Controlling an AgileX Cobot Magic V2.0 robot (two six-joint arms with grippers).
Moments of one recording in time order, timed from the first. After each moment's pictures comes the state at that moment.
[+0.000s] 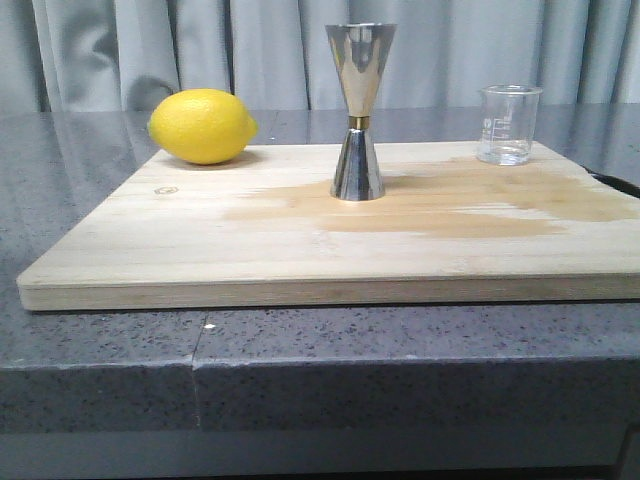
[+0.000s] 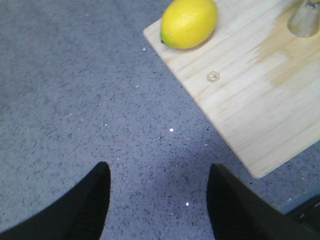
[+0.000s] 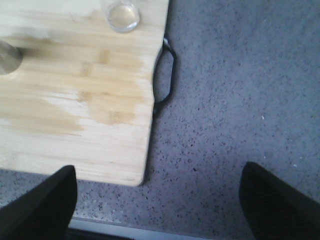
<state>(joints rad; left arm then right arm) -0.42 0.93 -1.19 0.07 1.12 0.17 0.03 0.79 -0.98 0.10 1.03 -0.12</state>
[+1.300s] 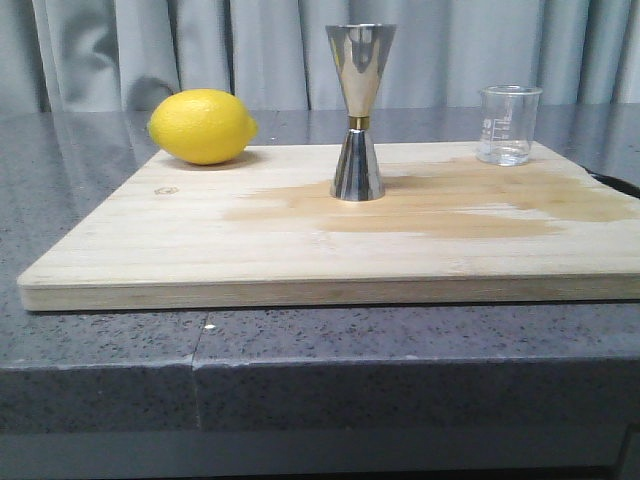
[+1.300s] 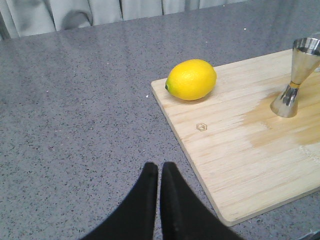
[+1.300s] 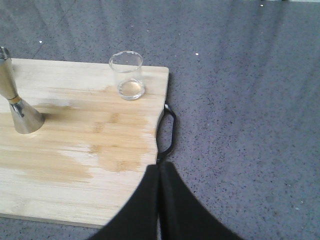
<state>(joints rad) -0.42 0.51 -0.75 0.06 0.72 -0.08 0.03 0.52 -0.76 0.13 0.76 -0.12</state>
